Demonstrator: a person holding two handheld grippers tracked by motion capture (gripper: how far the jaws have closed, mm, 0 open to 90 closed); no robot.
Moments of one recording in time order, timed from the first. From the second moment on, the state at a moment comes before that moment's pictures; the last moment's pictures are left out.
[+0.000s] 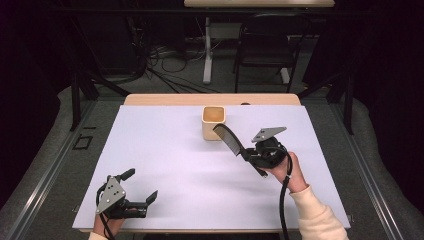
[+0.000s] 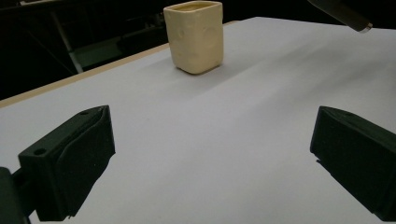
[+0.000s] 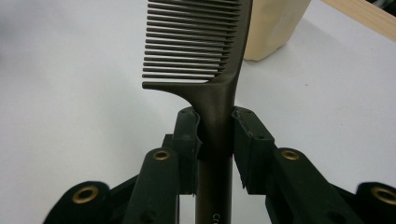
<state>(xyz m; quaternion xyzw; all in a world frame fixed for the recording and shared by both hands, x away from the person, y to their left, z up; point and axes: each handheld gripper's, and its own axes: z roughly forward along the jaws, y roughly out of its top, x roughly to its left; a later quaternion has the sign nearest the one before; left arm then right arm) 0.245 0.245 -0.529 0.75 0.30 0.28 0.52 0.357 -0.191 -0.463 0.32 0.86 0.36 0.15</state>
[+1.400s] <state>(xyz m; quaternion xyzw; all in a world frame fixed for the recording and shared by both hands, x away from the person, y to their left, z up) 0.245 0.246 -0.529 0.75 0.31 0.28 0.52 0.374 -0.192 -0.449 0.34 0.84 0.39 0.18</state>
